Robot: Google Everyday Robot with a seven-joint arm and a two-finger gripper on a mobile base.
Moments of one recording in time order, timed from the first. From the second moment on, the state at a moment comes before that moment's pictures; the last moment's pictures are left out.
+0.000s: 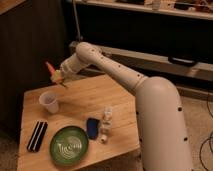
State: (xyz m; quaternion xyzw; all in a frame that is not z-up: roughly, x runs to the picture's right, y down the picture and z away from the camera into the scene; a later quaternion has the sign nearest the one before) arm -0.279 -0.063 0.773 0.30 -0.42 -0.76 0.40
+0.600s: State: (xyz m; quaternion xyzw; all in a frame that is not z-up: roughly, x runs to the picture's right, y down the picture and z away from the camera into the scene) arm -0.322 -0.047 0.770 0.35 -0.45 -0.74 0.35
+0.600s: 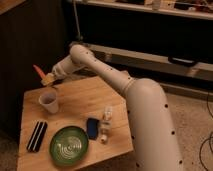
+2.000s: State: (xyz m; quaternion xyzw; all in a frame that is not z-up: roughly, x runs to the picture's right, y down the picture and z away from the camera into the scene) arm -0.338 0.001 0.784 0.38 -0.50 -0.71 0.32
